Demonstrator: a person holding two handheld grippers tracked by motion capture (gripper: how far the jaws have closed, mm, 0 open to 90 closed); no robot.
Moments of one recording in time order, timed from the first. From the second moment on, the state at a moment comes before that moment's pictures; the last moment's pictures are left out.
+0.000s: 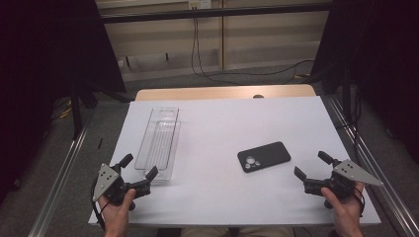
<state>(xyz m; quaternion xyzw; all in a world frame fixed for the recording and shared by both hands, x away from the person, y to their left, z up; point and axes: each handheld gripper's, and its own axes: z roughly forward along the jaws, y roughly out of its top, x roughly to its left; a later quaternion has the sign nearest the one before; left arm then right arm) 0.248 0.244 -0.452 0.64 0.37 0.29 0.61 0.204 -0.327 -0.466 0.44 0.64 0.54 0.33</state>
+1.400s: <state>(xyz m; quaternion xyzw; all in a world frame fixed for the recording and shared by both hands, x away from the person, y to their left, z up) 0.248 0.246 -0.452 0.64 0.36 0.28 0.61 0.247 -0.272 -0.443 0.35 0.70 0.57 0.25</state>
